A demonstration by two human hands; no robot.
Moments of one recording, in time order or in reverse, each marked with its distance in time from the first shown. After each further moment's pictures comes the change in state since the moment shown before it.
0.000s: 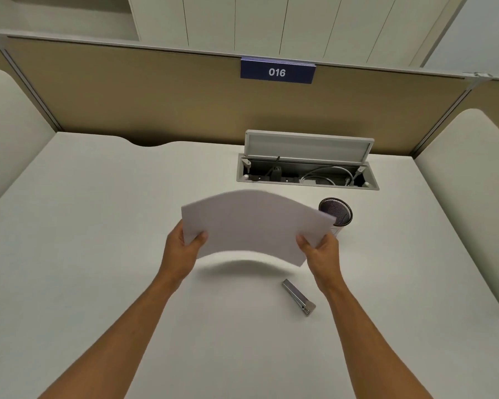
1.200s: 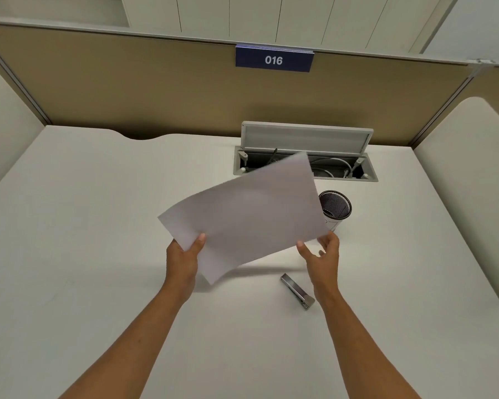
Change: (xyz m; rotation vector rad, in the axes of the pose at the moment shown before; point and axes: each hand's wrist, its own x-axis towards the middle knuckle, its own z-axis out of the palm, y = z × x) left_hand -0.014 -0.025 0.019 -0.246 0.145 -0.219; right_hand -0.015 0.034 -0.008 -0.127 0.235 0.142
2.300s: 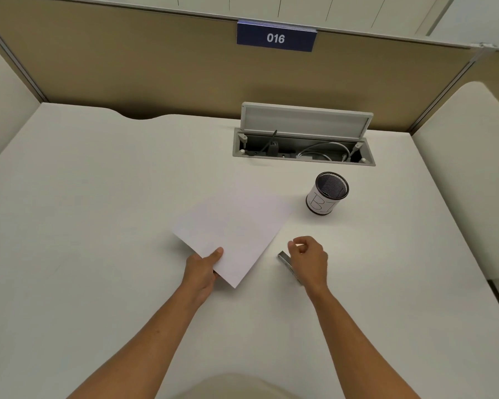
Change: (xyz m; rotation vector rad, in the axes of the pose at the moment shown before) left_hand -0.040 -0.059 -0.002 -0.232 -0.031 -0.396; right_hand -0.044 0.006 0.002 -0.532 -0.015 0.120
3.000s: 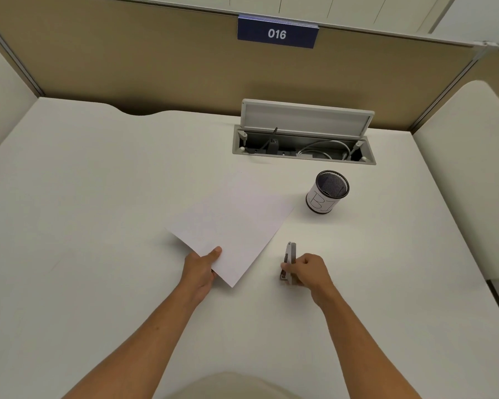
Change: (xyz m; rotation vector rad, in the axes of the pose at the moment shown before) left_hand 0.008 -0.005 -0.005 -0.001 0.001 -0.007; right_hand 0.005 0.026 -0.014 0.104 -0.317 0.210
